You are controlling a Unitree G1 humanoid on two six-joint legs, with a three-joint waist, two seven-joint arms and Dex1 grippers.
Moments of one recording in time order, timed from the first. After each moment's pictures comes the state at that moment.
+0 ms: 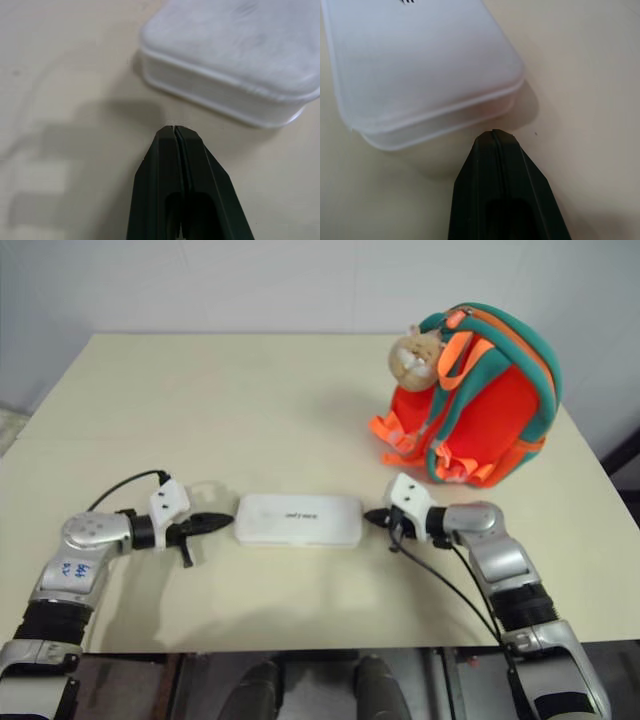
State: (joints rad) left arm -0.44 0.75 -0.01 0.30 -0.10 0.07 -1.00; right arm -0.55 -0.62 0.19 0.18 0.14 0.24 1.00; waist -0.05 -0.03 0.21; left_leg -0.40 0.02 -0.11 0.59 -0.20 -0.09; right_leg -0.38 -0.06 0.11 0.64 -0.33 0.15
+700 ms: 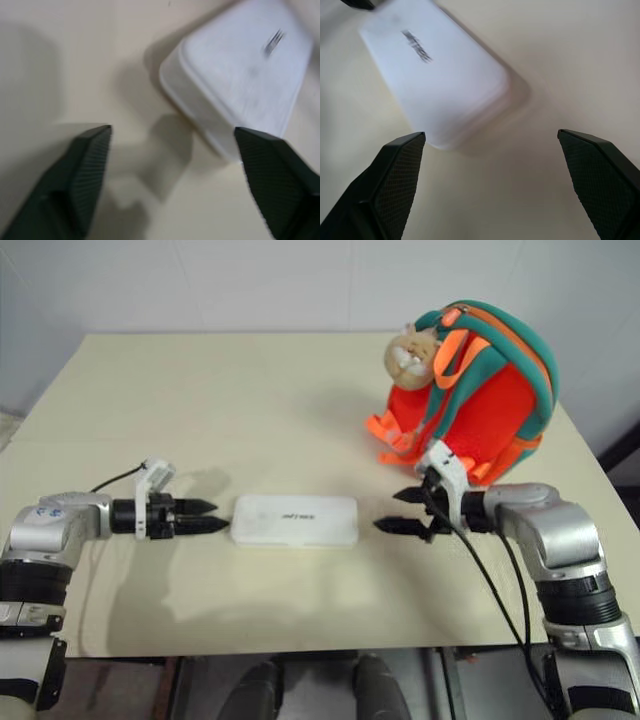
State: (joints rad) left arm -0.65 0.74 0.04 0.38 -0.37 0.87 -1.11; right arm -0.60 -0.72 0.02 -0.16 0.52 1.07 1.02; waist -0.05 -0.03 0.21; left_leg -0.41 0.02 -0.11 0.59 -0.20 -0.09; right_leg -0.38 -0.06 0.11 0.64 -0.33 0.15
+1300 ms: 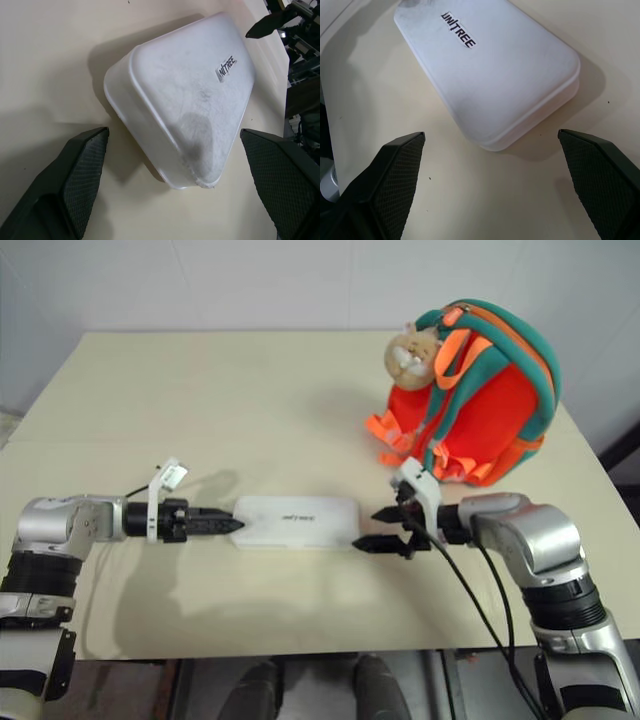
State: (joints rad) left arm -0.68 0.75 -0.01 0.34 -0.47 1.10 -1.13; right arm -0.59 -0.71 0.10 -0.19 0.55 1.10 0.96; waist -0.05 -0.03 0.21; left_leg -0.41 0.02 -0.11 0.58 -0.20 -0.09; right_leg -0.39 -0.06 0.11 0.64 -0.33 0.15
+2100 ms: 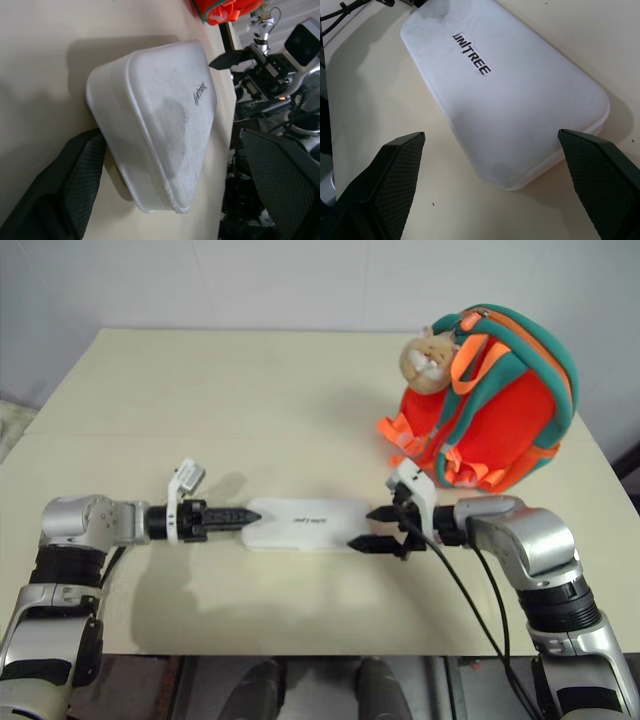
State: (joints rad) left arm -0.71 0.64 0.04 0.41 -0.56 1.31 -1.11; right arm -0.58 -0.70 0.11 -0.20 0.56 1.05 0.95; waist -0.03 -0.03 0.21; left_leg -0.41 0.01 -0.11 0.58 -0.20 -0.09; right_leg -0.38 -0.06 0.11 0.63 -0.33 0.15
